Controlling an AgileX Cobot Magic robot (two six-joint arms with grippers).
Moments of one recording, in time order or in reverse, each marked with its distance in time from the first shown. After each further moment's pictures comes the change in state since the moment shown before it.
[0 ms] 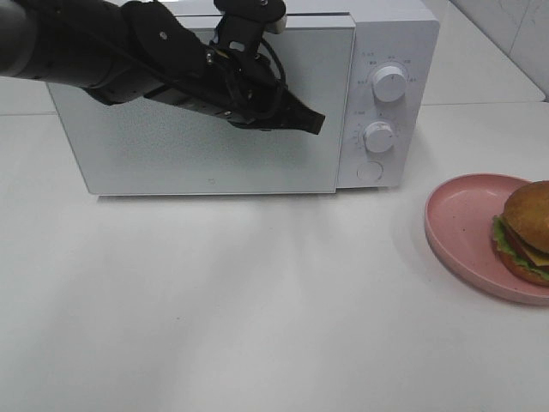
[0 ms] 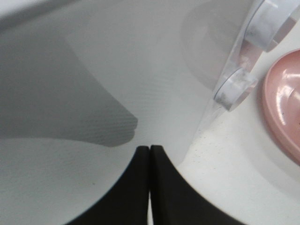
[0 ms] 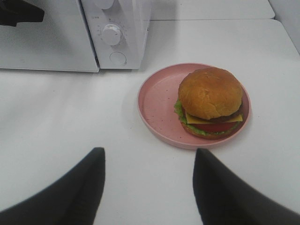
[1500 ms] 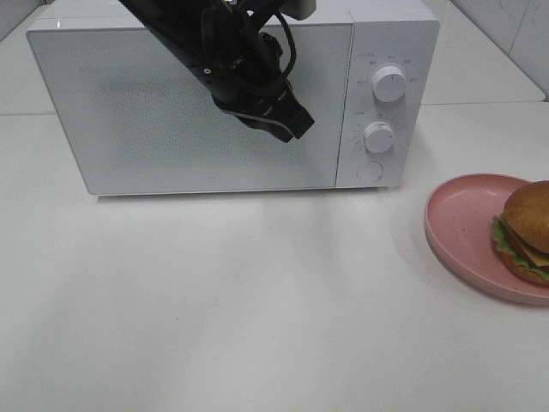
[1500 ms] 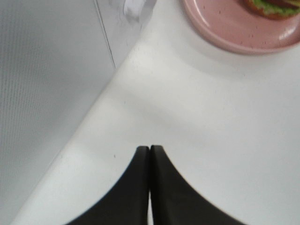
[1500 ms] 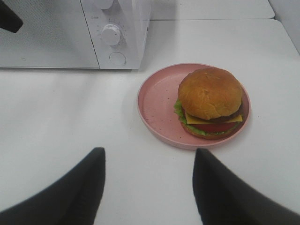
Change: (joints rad) left arm 0.005 -0.053 -0.230 0.285 0.702 -0.106; right arm 0.000 0.000 0.000 0.000 0.000 0.000
